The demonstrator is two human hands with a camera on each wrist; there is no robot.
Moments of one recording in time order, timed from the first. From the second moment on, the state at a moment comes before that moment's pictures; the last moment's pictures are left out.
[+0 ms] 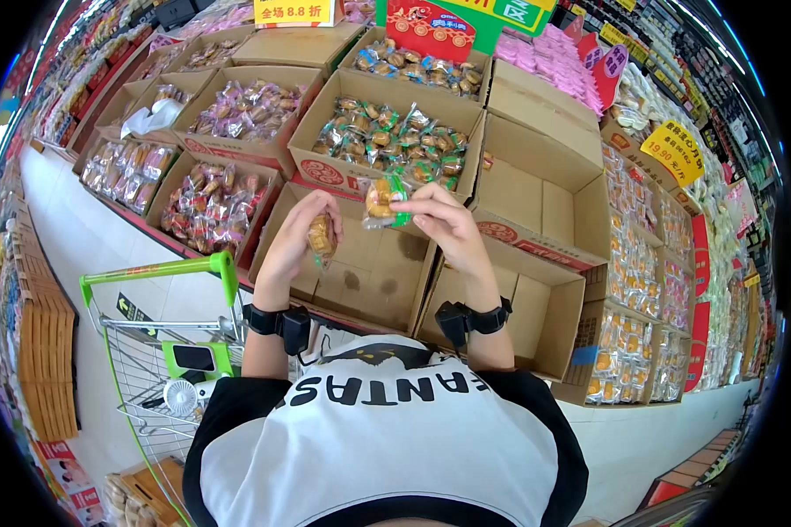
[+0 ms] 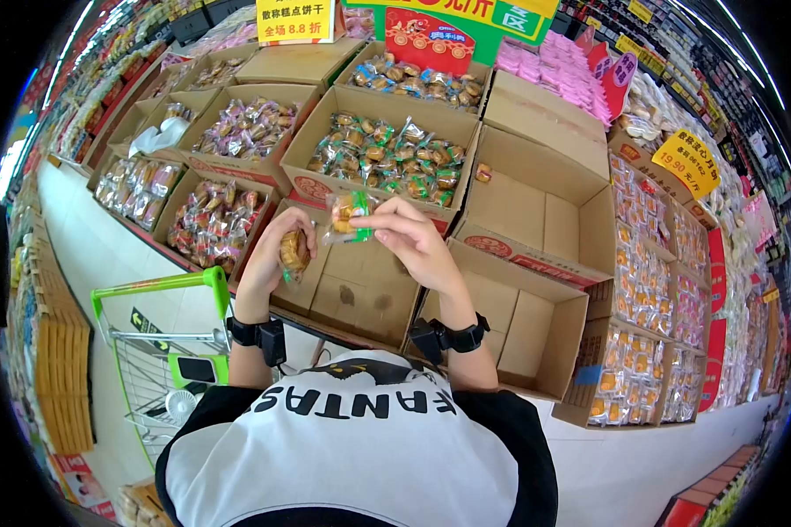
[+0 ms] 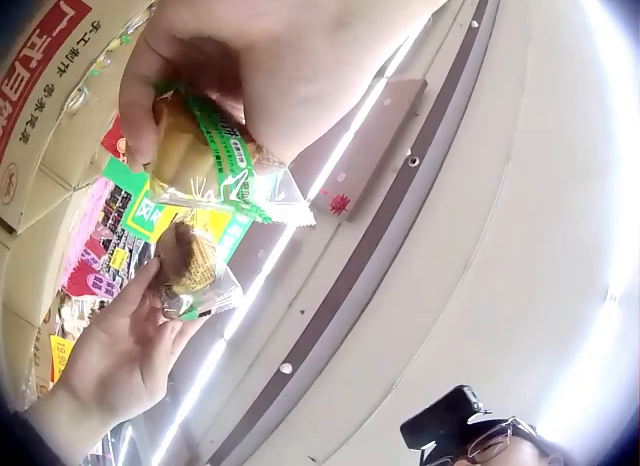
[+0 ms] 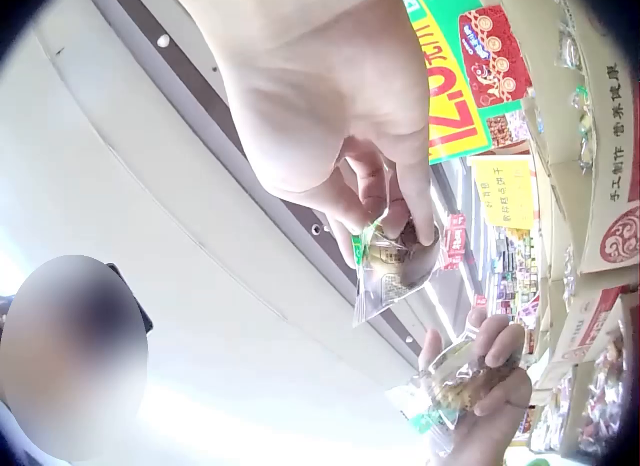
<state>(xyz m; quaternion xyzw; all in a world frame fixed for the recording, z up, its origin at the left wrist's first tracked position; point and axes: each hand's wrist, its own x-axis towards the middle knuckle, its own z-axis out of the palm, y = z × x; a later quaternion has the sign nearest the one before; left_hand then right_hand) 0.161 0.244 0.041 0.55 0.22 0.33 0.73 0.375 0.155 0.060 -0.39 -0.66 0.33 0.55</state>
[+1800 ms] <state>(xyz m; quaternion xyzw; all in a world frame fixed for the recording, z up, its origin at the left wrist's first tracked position) 0.060 0.155 0.053 0.45 0.44 0.52 0.58 0.241 0.159 0.020 -0.37 -0.45 0.68 0.44</state>
